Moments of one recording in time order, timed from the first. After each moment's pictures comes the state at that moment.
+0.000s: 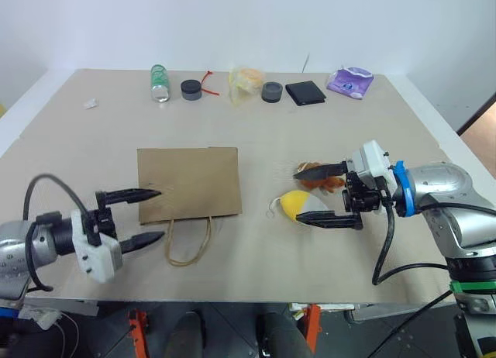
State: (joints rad) left arm -0.06 0.87 0.18 0.08 -0.06 -1.03 -0.94; right arm -0.51 -0.82 0.00 -0.16 0.51 0.40 1.33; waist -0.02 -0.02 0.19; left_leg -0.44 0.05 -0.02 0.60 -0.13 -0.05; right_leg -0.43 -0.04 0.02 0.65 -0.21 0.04
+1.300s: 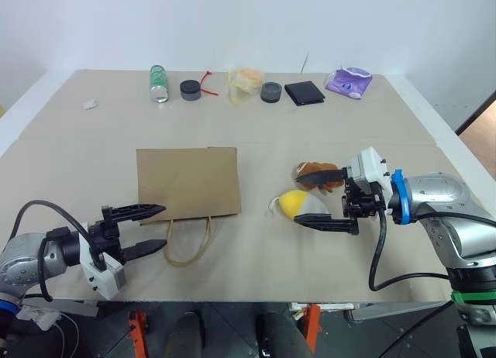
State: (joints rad) left arm -0.14 0.92 0.06 0.32 0.24 -1.32 -0.57; right arm -0.45 -0.82 0.00 -0.19 0.52 0.42 1.25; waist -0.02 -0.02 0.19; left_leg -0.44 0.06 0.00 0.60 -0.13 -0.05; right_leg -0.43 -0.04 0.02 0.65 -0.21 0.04
